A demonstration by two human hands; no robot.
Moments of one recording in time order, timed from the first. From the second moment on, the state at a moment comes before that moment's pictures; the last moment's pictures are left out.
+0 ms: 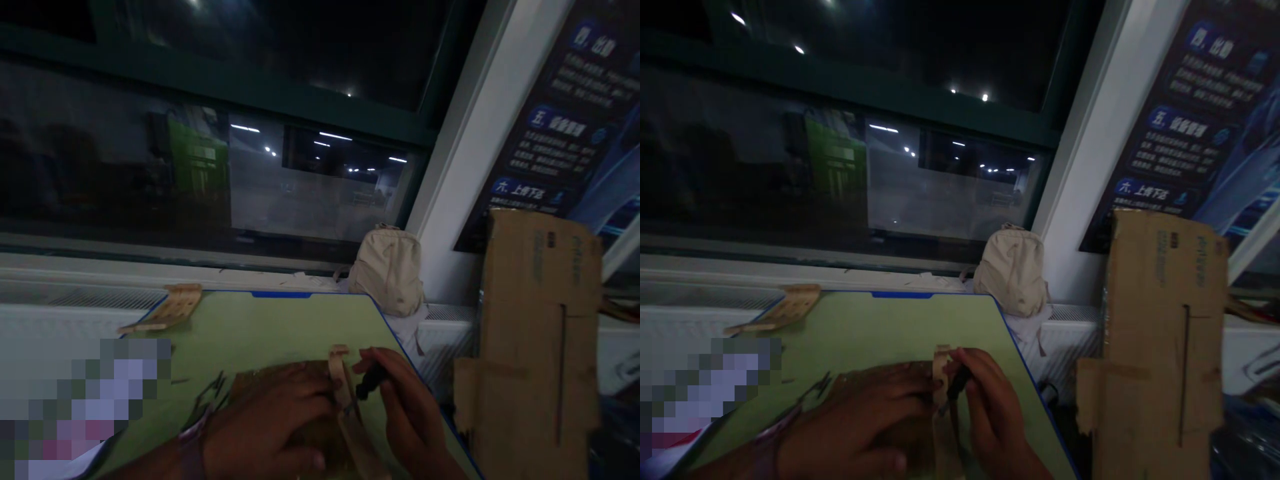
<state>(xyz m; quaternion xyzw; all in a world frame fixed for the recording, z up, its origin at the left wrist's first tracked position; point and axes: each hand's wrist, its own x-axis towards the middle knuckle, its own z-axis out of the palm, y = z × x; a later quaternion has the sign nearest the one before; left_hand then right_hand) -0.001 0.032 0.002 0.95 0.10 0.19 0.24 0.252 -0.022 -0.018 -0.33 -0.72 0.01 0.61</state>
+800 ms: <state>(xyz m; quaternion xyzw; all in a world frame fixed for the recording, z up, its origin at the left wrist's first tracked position) -0.003 0.030 0.004 0.95 0.11 0.18 0.22 0.256 -0.018 -0.030 -0.30 -0.68 0.04 0.67</state>
